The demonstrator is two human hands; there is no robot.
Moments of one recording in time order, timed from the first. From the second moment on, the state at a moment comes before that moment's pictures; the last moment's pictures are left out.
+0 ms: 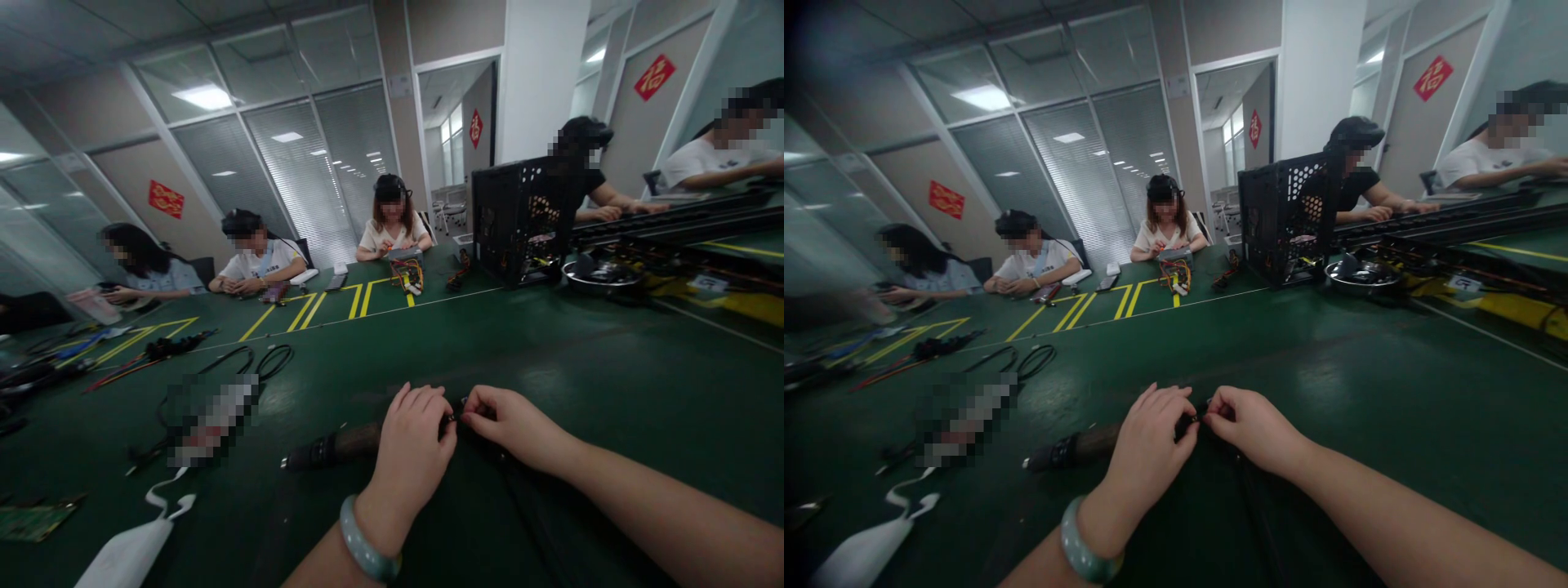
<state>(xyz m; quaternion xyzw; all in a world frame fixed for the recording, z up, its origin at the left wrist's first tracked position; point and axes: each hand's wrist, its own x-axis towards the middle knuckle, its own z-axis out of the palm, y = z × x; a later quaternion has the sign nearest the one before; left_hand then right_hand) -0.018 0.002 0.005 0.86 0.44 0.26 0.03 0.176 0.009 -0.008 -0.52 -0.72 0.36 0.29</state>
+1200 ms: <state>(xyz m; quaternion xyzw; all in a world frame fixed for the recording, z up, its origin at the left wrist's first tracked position) -0.019 0.001 0.007 0.86 0.44 0.26 0.02 0.177 0.009 -0.009 -0.51 -0.72 0.37 0.29</state>
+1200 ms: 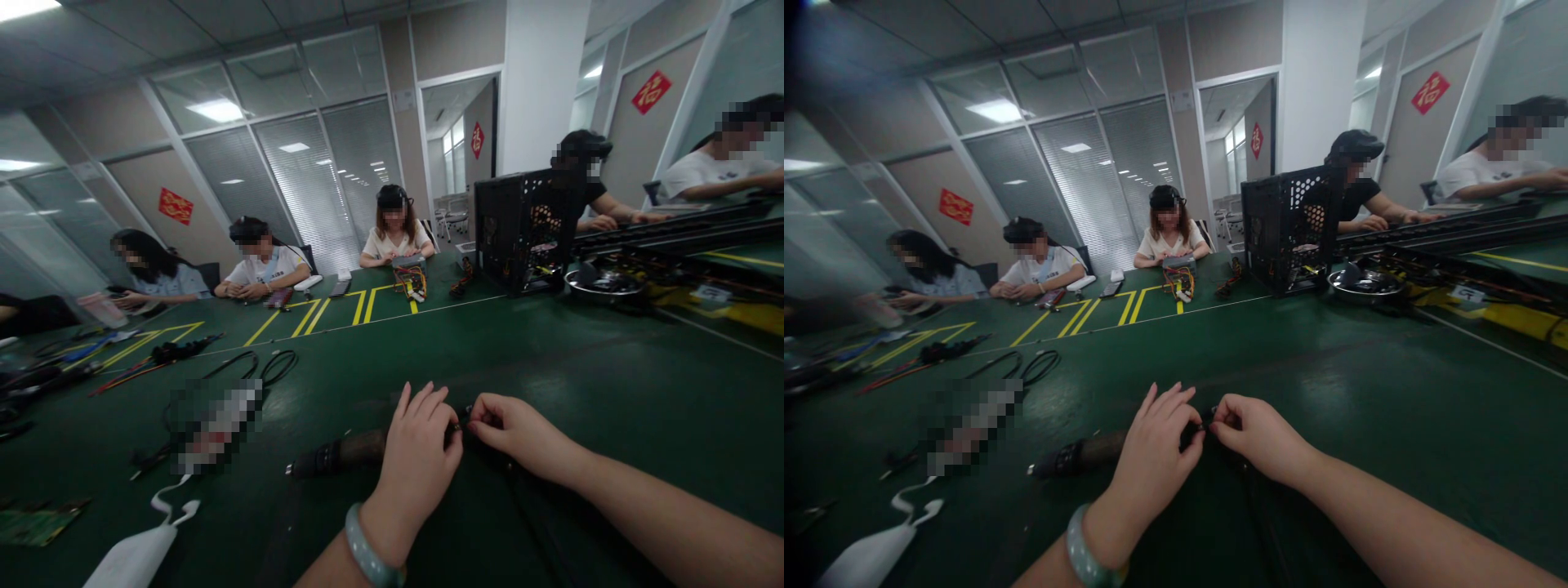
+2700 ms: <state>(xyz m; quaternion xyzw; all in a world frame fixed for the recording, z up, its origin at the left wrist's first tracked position) -0.020 0.003 0.005 0.86 0.44 0.25 0.03 0.177 0.009 -0.006 -0.51 -0.72 0.37 0.28</state>
